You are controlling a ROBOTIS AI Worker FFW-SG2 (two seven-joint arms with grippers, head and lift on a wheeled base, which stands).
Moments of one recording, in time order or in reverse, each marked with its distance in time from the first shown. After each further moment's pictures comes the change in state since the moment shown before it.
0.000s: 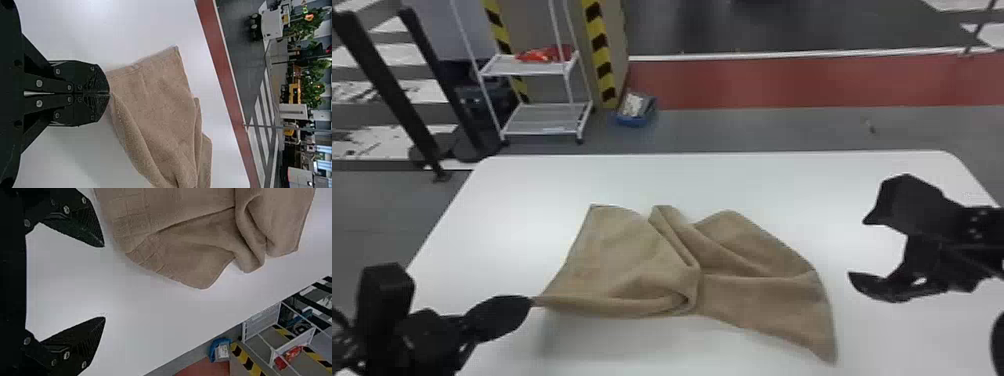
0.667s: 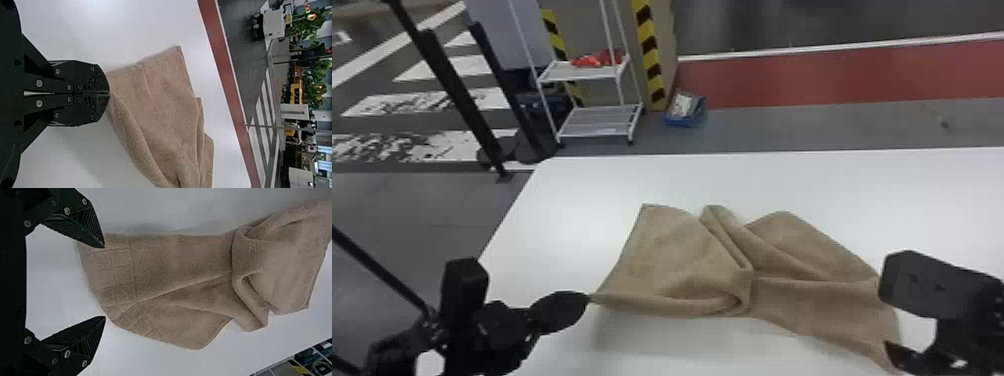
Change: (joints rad) left arm 0.001 0.000 0.000 0.009 0.002 -0.002 0.000; right arm 0.154 -0.044 0.221 -0.138 0.172 0.145 0.000
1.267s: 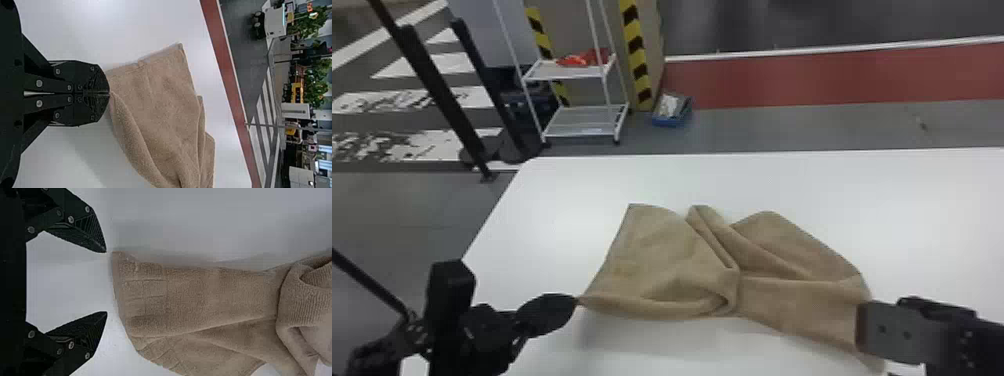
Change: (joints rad) left arm -0.004 0.000 -0.012 0.012 -0.006 0.000 0.006; right arm 0.060 -0.073 0.050 0.030 0.100 -0.034 0.000
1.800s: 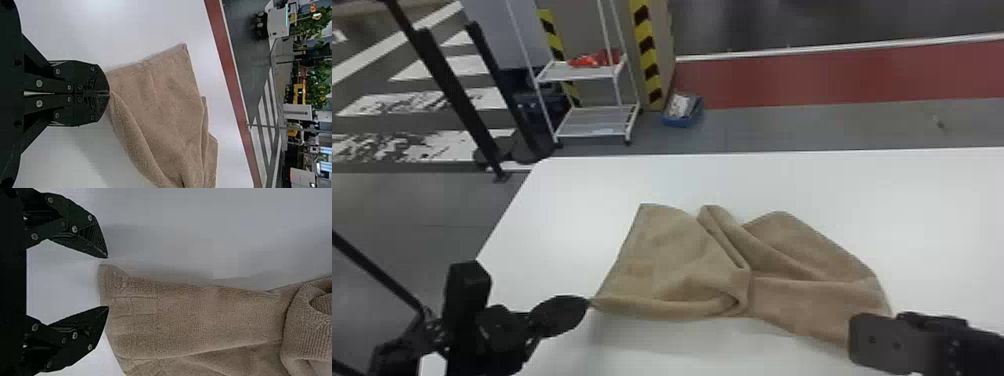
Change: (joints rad) left arm -0.001 0.000 0.002 0.019 0.001 -0.005 0.003; right arm -0.022 0.012 0.053 0.058 0.040 0.002 0.000
